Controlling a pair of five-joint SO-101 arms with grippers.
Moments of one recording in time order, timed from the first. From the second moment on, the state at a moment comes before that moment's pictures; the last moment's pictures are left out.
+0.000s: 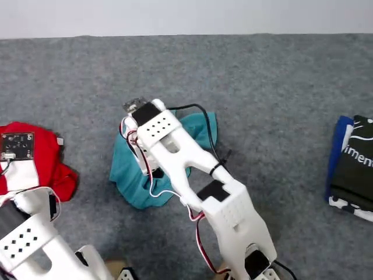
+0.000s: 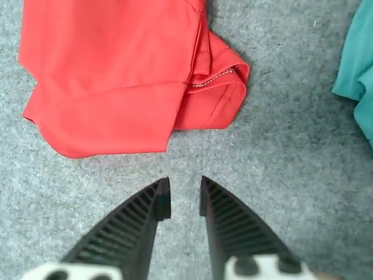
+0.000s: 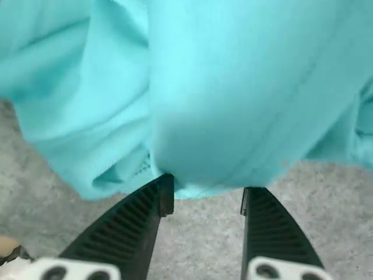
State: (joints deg) left arm -45.5 -54.7 47.0 88.3 -26.6; right arm -43.0 40.1 -34.9 100.7 -11.3
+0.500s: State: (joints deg) left arm -45.5 -54.7 47.0 88.3 -26.8; right arm -42.5 44.7 -39.6 100.7 -4.0
